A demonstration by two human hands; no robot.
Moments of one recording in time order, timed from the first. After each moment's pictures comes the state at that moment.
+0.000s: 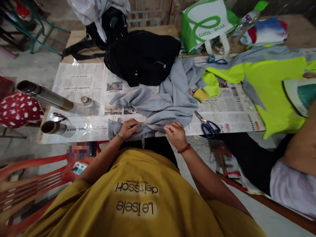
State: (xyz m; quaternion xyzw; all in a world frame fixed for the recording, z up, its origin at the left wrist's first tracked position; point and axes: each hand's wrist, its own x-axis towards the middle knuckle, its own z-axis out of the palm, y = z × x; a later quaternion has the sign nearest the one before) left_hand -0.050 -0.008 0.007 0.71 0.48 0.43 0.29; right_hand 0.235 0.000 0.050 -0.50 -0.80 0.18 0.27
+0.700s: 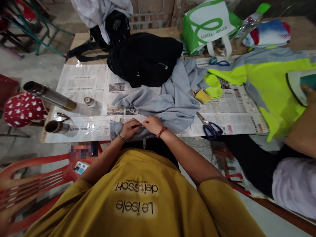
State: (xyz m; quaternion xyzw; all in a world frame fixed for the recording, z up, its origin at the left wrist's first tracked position) left_hand -0.051 -0.007 0.005 0.72 0.46 0.44 0.27; right_hand 0.121 0.047 0.069 -0.48 -0.81 0.33 0.06
